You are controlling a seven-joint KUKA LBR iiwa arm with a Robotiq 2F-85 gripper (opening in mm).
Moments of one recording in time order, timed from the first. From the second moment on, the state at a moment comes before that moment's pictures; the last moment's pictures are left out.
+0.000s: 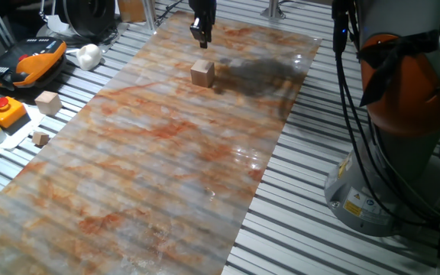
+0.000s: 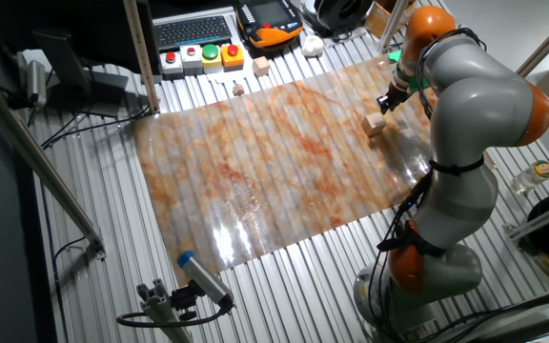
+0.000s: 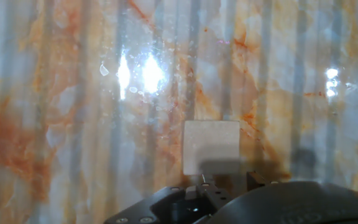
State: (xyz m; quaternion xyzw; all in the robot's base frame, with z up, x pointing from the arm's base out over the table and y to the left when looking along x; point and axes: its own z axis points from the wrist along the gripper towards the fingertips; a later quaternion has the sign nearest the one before) arm 0.558 -0.223 0.156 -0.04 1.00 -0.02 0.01
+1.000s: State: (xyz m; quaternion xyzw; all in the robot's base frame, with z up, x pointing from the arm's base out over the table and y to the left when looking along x) arm 0.568 -0.221 0.132 -0.03 1.00 -0.02 0.02
